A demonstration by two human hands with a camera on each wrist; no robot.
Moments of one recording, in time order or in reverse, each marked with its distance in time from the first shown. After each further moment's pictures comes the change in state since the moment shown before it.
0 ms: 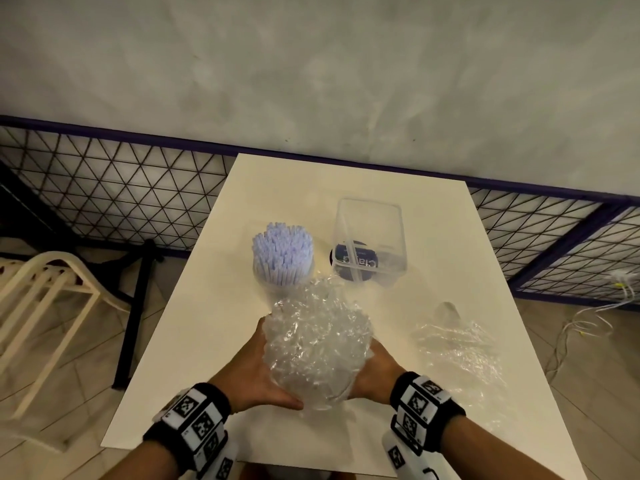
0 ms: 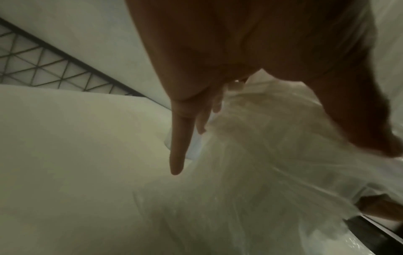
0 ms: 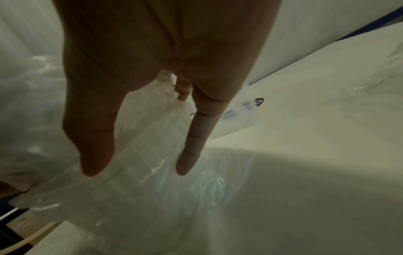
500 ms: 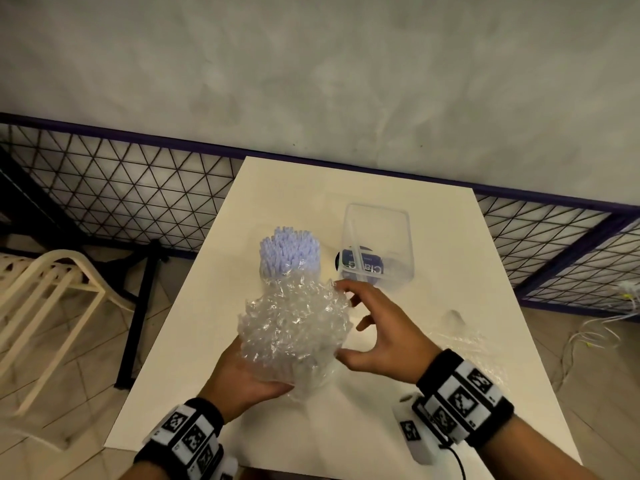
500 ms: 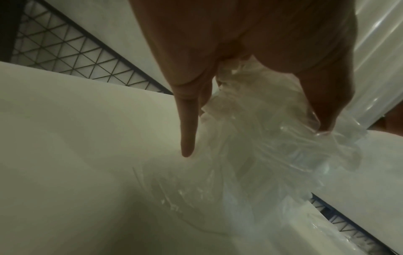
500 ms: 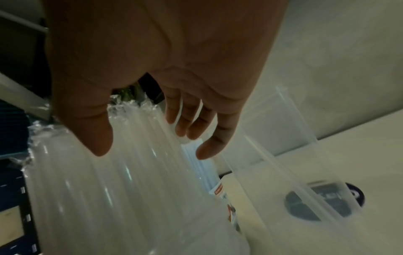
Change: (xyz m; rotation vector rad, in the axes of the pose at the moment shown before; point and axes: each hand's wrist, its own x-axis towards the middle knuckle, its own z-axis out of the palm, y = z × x) left_hand -0.008 -0.018 -0.004 -0.113 0.279 -0.128; right_hand -0.016 -0.065 -0.049 -0.040 0.228 -0.441
